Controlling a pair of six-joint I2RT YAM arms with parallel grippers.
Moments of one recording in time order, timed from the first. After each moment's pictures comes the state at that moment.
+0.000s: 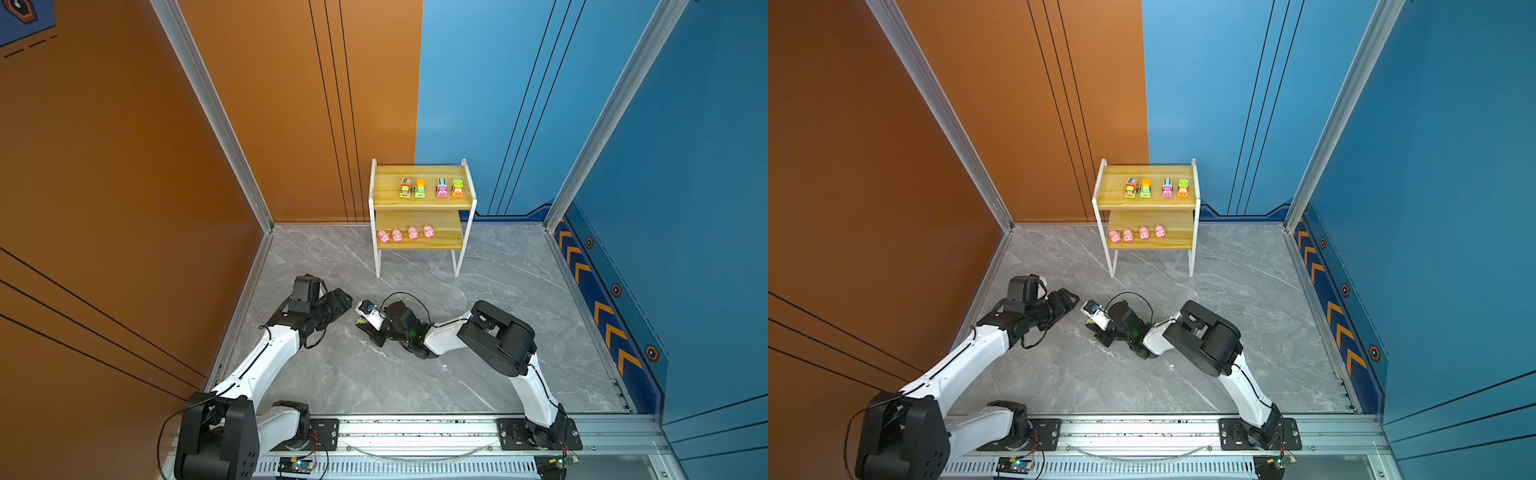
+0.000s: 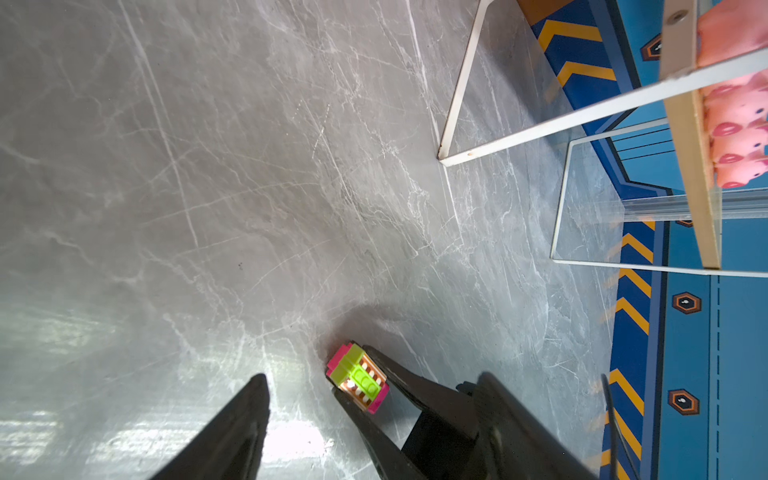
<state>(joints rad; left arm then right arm) -0.13 1.16 0.67 -0.32 0.24 -0.78 0.96 2.17 1.08 0.68 -0.14 -0.10</state>
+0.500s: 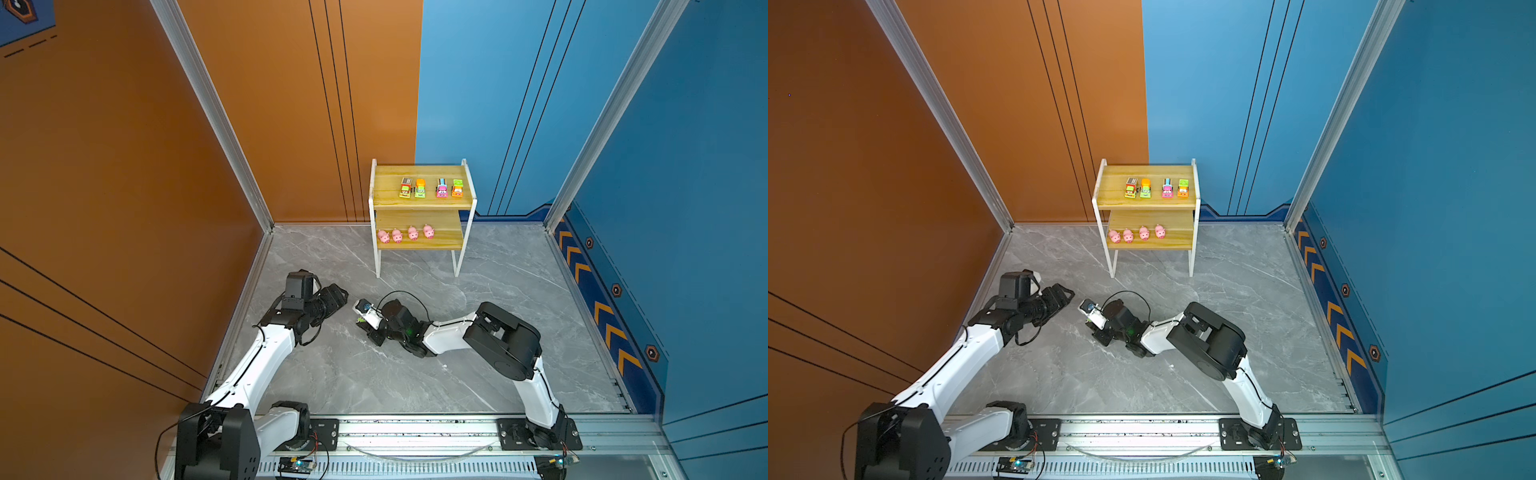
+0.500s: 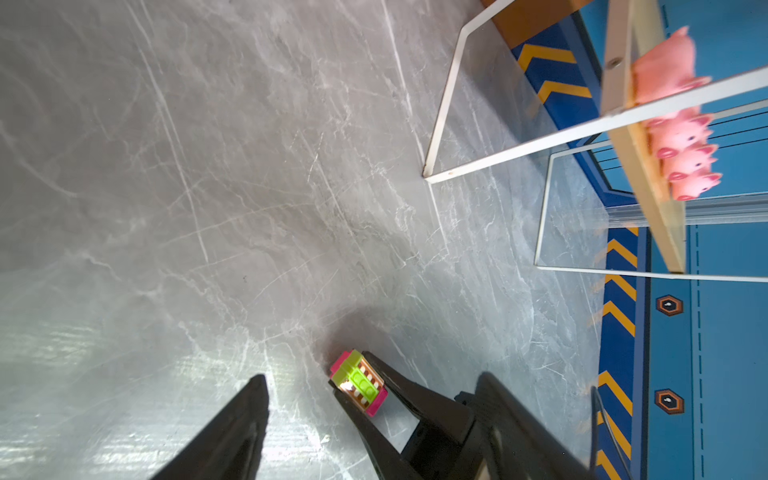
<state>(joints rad) -0.08 1.12 0.75 -0.40 0.26 -0.74 0.98 2.08 1.11 0.51 -0.03 -0.11</state>
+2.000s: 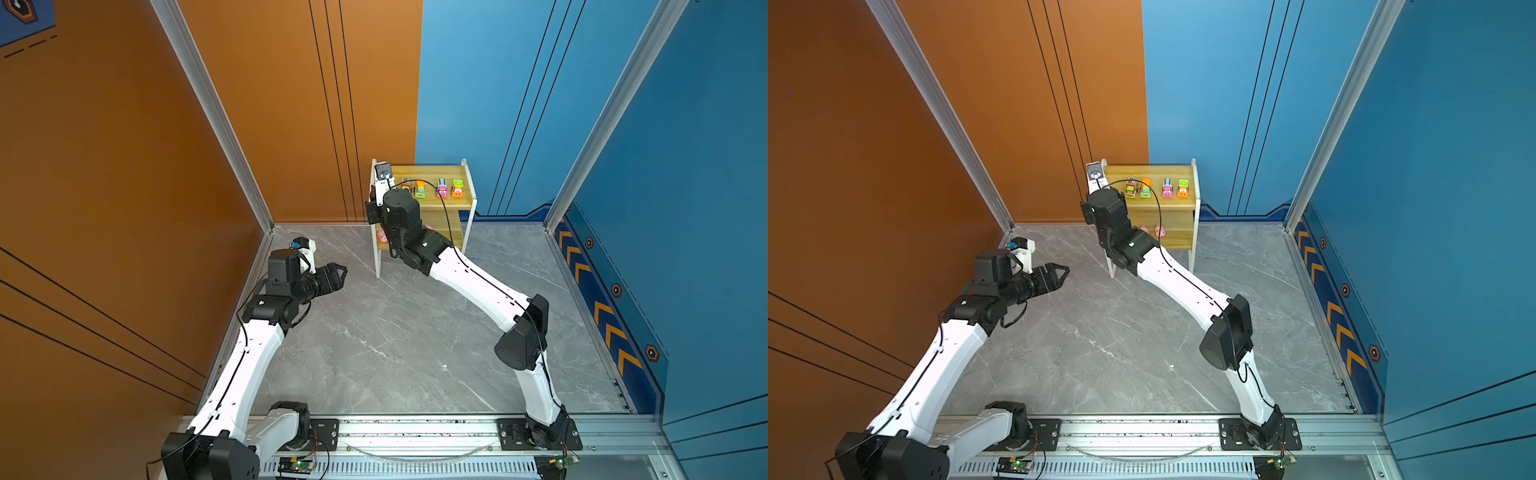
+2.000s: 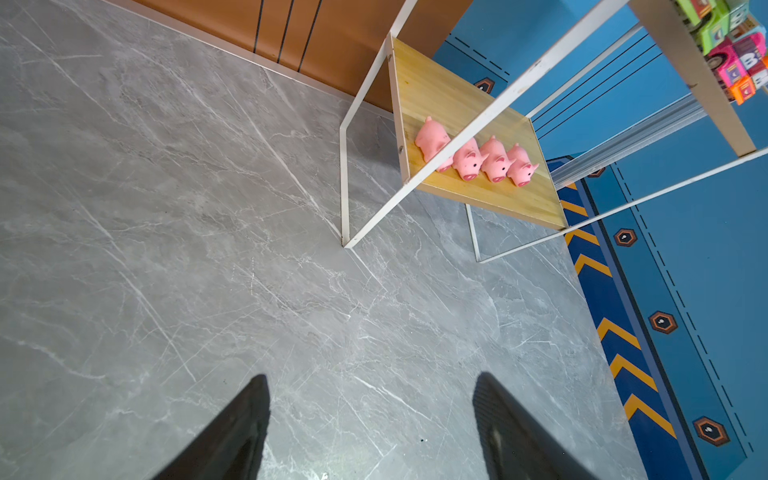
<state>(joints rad) -0.08 1.08 0.98 -0.49 0.32 -0.43 0.83 2.13 2.26 -0.13 0.56 -0.02</state>
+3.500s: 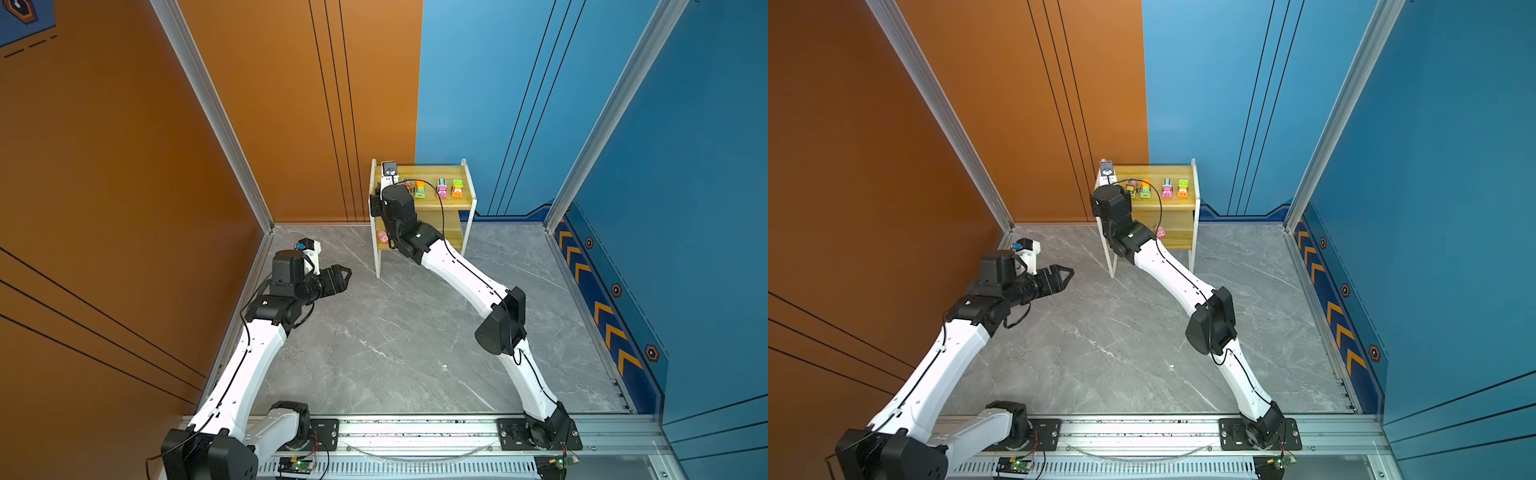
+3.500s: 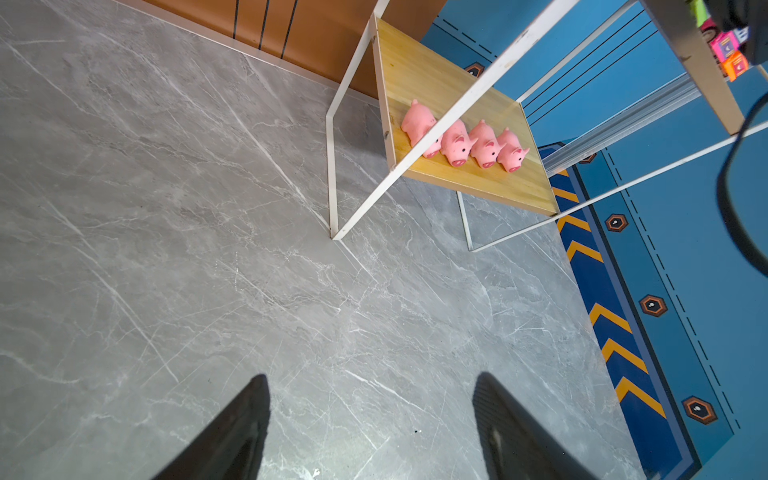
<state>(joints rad) -0.11 1.08 0.97 -0.48 0.34 -0.43 0.76 2.33 2.47 -0.17 0.57 0.08</state>
